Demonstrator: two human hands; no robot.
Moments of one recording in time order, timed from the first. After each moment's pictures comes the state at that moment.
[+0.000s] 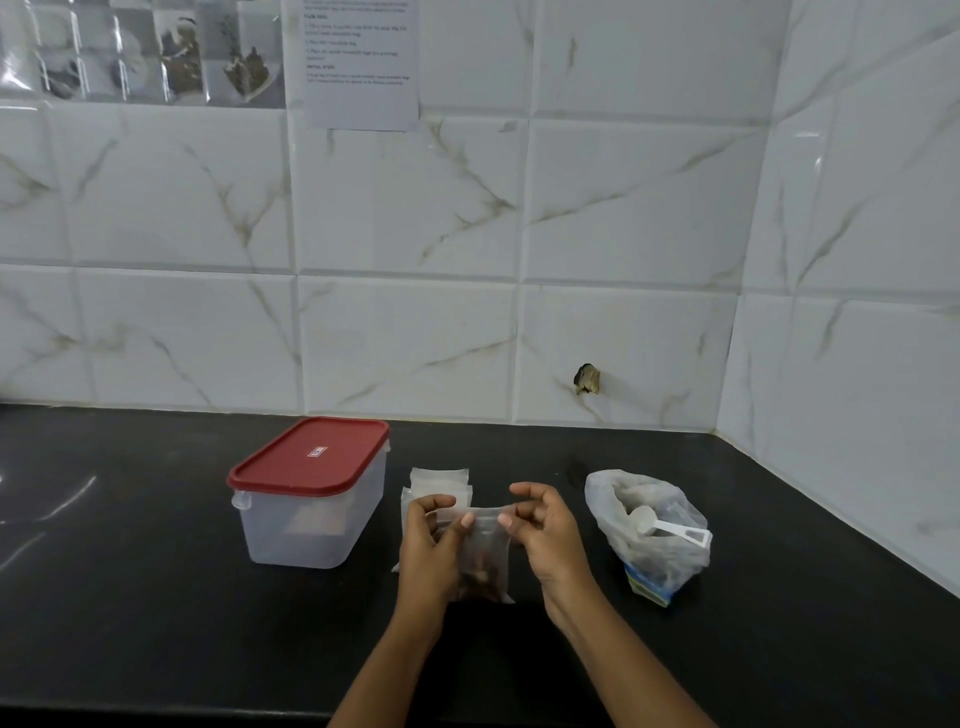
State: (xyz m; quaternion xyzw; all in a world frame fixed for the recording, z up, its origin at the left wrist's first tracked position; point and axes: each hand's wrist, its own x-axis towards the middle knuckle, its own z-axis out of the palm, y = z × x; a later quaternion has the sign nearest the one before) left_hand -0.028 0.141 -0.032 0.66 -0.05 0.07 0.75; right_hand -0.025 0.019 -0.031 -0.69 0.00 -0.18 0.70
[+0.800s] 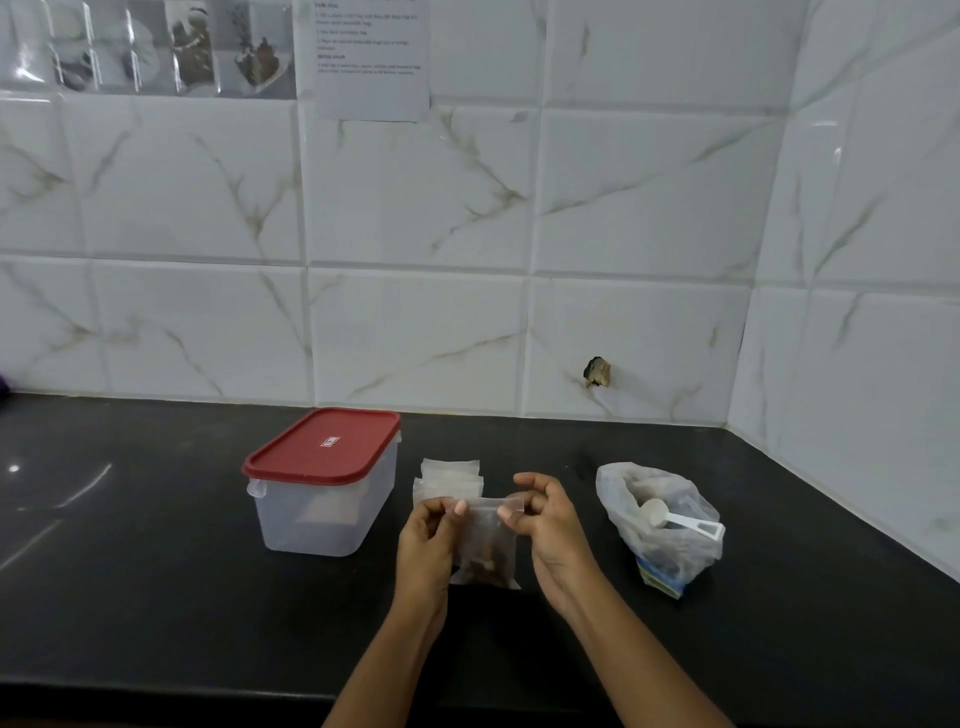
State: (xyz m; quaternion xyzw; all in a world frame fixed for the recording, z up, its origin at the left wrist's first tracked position) left_hand -0.024 0.153 -0.040 0.60 -0.03 0.05 0.80; right_hand -0.027 0.030 -0.023 -0.64 0.00 -0.13 0.76
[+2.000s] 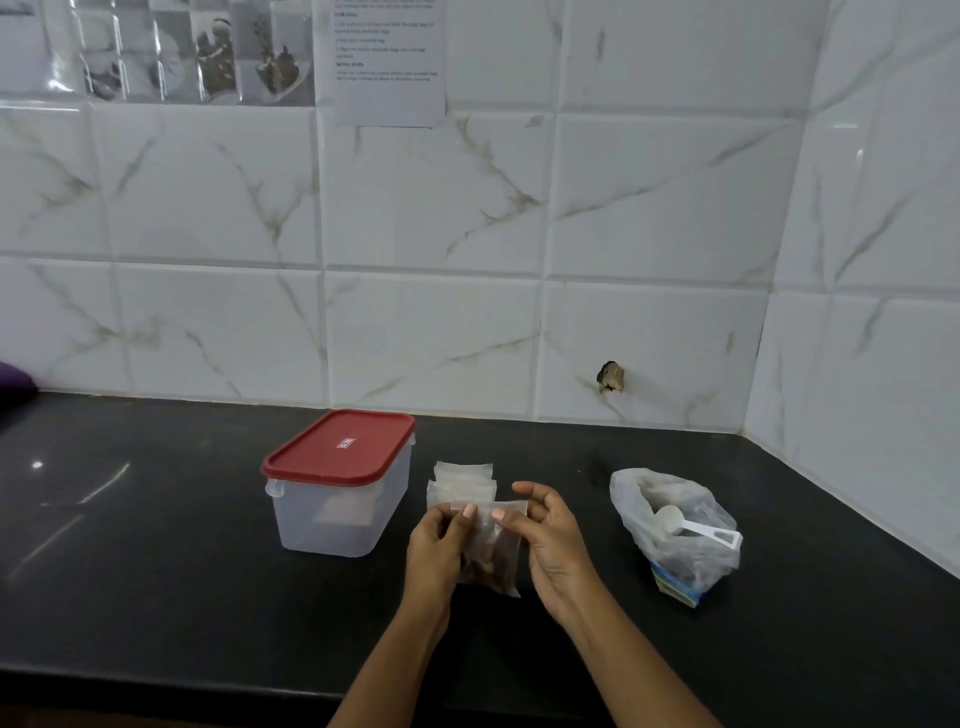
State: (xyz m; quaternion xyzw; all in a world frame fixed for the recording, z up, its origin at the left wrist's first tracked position) left_hand -0.019 0.159 -0.043 0.64 -0.01 0.03 0.77; right_hand -0.021 0.040 -0.034 -0.58 0.00 -0.10 0.81
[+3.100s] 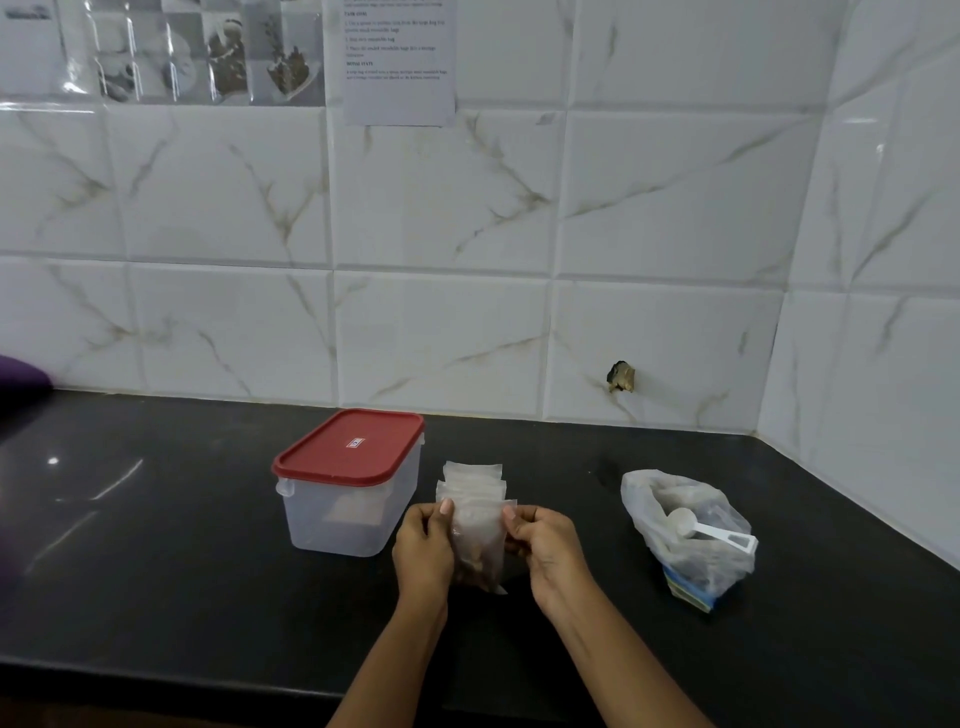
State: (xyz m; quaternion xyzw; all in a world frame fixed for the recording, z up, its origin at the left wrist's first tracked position) left_hand -0.009 0.168 -0.039 0.65 0.09 0.10 0.74; right_hand -0.013 0.055 -0.030 -0.60 0.12 -0.06 0.79
